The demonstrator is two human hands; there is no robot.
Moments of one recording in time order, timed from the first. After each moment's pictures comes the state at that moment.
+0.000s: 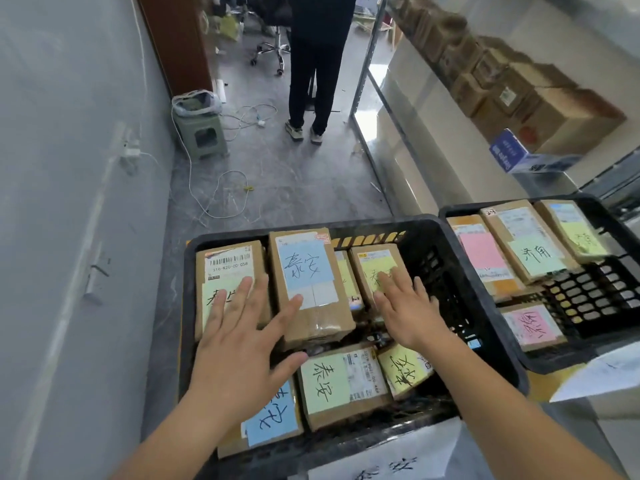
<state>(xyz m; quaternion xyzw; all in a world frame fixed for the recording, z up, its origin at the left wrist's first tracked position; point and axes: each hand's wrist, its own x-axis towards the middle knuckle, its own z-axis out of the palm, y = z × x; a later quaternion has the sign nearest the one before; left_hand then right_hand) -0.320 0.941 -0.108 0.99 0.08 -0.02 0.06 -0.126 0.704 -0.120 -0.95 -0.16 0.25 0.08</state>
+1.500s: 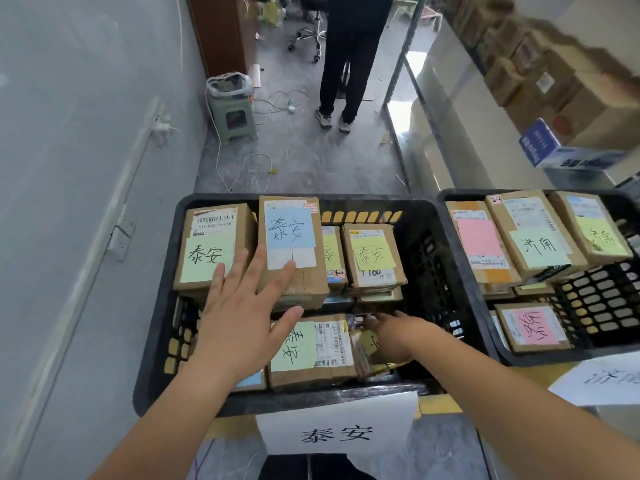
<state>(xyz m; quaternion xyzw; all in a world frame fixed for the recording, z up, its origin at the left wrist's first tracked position) -0.311 0.875 -0.104 0.98 0.17 -0.01 0.09 -0.127 0.661 -0.155 -0.80 -0.32 0.45 -0.24</state>
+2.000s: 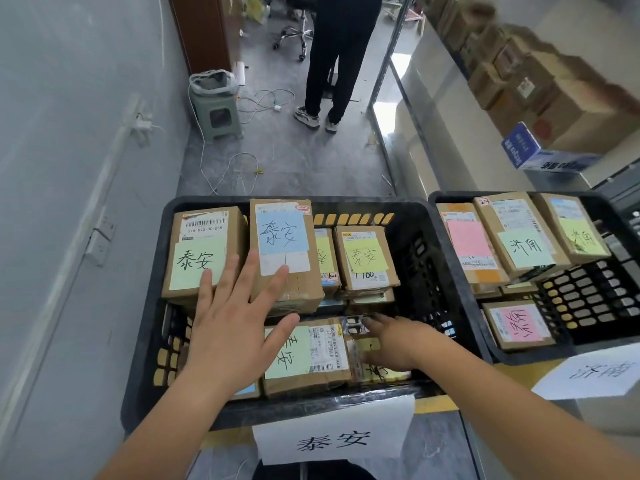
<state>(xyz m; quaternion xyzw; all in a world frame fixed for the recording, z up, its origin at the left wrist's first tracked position) -0.315 0.878 -0.108 0.98 0.17 0.00 0.10 -0.141 0.654 -0.123 -0.83 -0.31 0.42 -0.19</state>
